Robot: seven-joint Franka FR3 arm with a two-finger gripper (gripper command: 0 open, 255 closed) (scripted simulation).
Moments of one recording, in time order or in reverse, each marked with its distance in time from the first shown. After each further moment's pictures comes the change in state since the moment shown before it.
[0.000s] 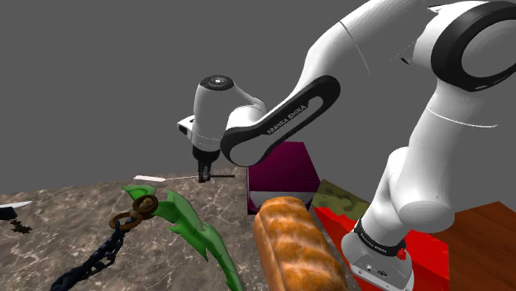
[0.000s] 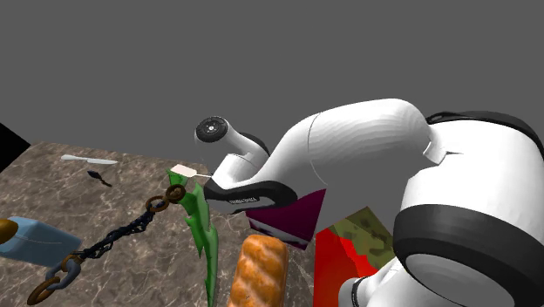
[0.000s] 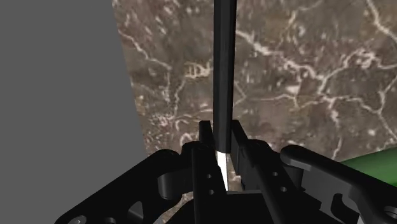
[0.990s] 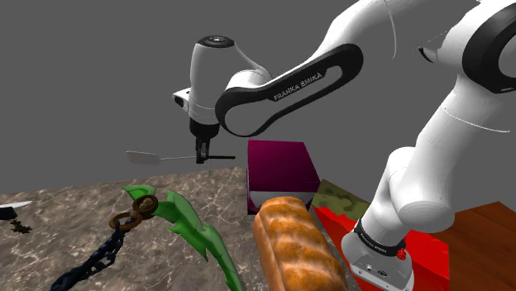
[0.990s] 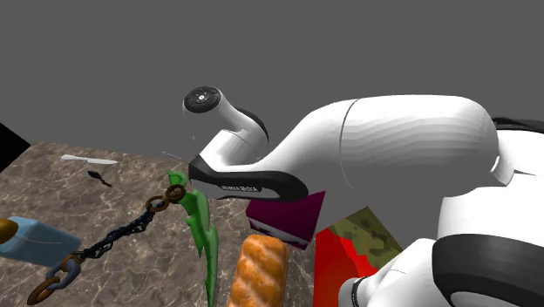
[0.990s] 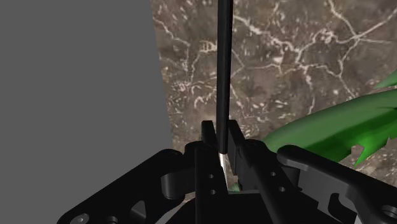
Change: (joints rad) arm 0.000 -0.112 0.004 0.087 0.078 -0.191 -0.071
